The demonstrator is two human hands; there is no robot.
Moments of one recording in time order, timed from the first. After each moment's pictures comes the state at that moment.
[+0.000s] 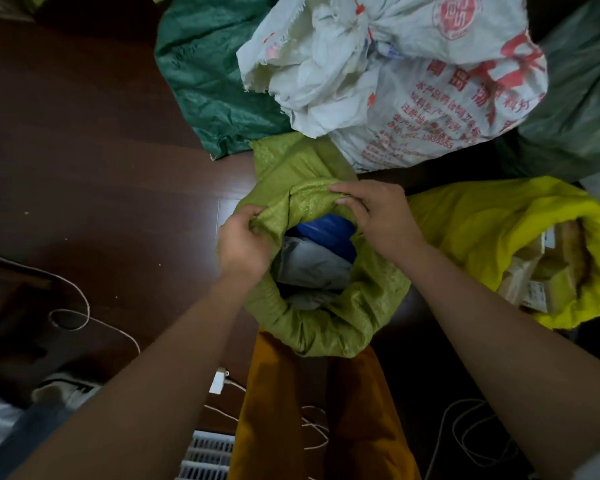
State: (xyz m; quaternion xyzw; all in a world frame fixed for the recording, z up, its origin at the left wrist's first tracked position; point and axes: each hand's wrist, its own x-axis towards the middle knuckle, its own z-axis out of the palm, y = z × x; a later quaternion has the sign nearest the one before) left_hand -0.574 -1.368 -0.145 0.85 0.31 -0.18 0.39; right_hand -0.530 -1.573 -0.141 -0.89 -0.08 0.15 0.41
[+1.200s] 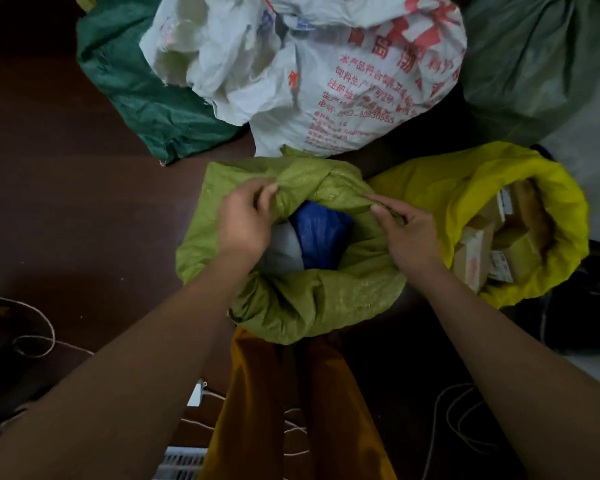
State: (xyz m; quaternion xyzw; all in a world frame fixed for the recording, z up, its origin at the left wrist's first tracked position) left_hand -0.562 -1.472 -0.168 0.90 0.12 -0.13 0.40; right_hand -0.604 -1.699 -0.164 -0.79 0.20 0.13 0.56
